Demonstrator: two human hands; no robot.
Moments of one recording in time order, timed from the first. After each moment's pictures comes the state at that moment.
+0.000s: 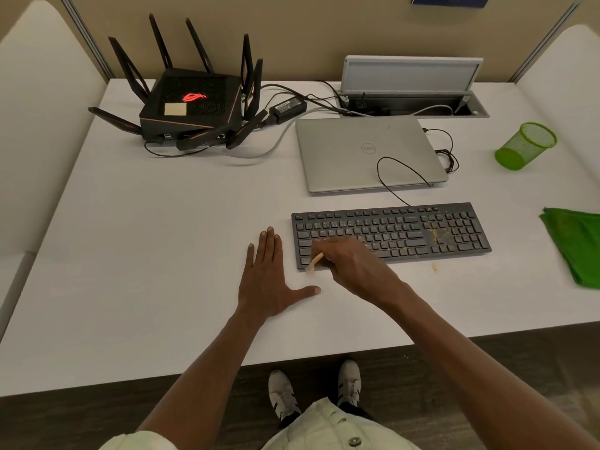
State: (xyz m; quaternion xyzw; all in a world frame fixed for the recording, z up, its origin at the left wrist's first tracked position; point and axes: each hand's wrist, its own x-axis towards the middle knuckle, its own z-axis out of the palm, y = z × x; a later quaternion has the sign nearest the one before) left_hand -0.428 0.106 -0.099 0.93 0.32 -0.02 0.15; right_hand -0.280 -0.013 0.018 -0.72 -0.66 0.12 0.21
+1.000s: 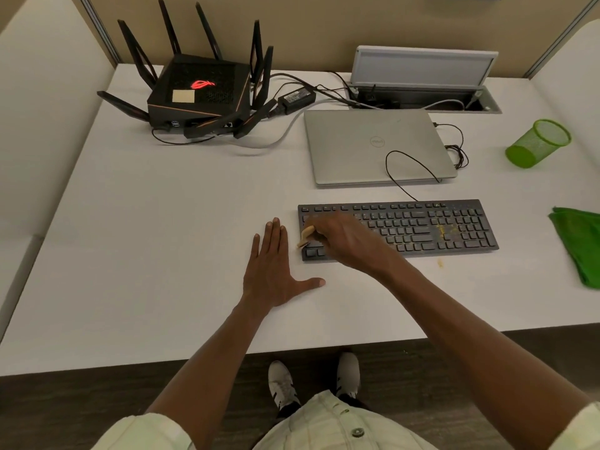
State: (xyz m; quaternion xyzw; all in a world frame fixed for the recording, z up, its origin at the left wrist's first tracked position) left_hand -0.428 0.105 -0.098 0.93 0.33 -0.02 0.14; right_hand -0.272 0.023 0.025 -0.70 -0.67 0.12 0.20
